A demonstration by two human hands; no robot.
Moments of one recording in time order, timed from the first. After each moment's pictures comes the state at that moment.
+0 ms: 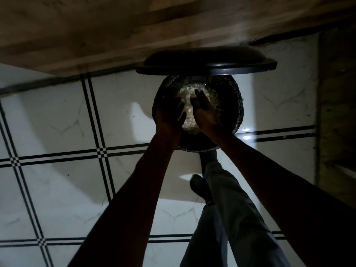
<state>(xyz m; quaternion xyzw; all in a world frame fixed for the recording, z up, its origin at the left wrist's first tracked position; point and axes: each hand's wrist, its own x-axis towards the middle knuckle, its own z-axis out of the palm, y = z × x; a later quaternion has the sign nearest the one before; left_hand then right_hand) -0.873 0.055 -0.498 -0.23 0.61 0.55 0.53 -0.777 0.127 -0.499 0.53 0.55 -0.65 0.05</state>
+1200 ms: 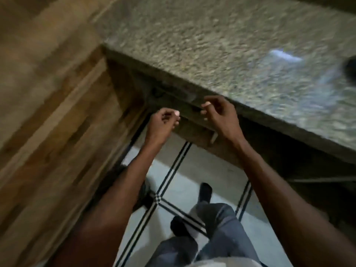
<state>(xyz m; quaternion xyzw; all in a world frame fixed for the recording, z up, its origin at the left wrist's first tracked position) -0.495 0.141 -0.023 0.57 0.55 0.28 0.54 -0.306 0.074 -0.003 0.69 0.40 -0.37 -0.48</state>
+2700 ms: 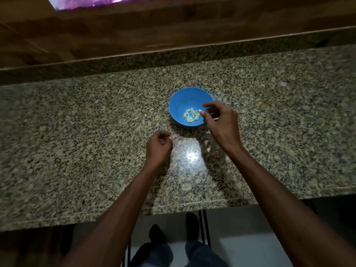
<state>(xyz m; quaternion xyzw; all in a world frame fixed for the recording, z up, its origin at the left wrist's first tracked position) 0.064 0.105 -0.027 0.73 0.41 0.11 0.53 0.209 -0.053 0.047 0.84 0.22 -0.05 -0.50</state>
